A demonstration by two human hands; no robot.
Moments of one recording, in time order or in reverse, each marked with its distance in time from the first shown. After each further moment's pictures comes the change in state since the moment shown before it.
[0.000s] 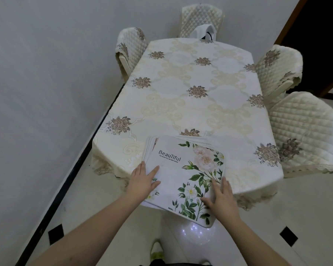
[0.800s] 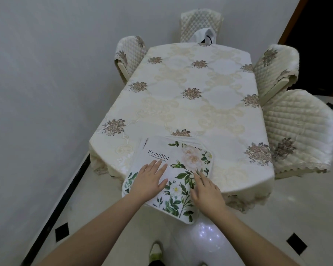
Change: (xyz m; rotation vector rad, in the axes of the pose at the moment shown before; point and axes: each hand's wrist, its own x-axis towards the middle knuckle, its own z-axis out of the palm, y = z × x) left_hand -0.026 0.088 -0.038 0.049 0.125 0.169; right_hand -0.004 0.002 -0.037 -0.044 0.013 -0.310
